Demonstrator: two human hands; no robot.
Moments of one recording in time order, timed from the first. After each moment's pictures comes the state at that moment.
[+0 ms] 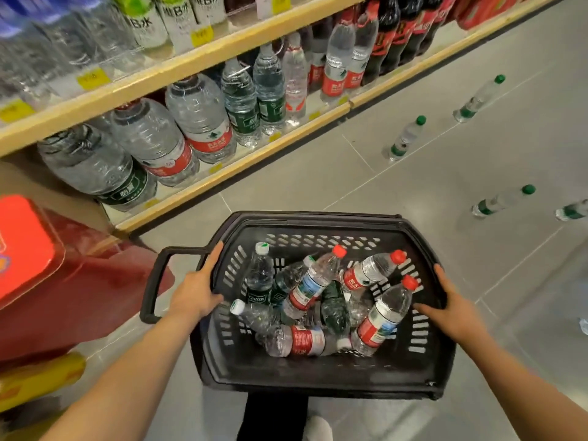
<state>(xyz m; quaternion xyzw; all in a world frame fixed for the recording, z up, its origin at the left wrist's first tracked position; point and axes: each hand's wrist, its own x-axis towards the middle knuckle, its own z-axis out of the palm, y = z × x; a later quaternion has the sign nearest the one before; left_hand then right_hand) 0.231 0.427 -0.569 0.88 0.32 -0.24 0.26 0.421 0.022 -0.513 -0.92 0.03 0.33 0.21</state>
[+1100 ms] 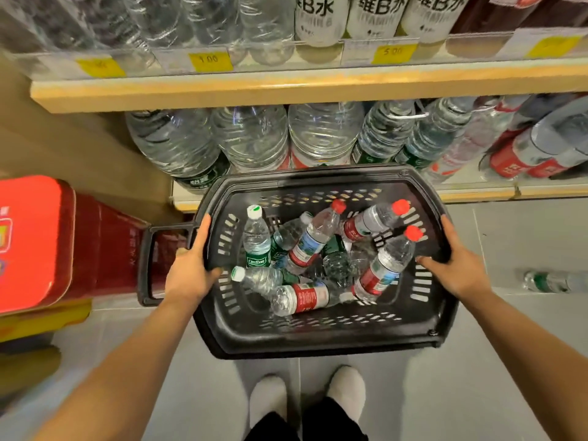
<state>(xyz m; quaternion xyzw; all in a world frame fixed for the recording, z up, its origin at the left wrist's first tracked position) 0.301 0.594 -0.639 0.72 0.63 -0.10 0.27 0.684 0.391 -0.634 -0.90 -0.28 0.30 0.13</state>
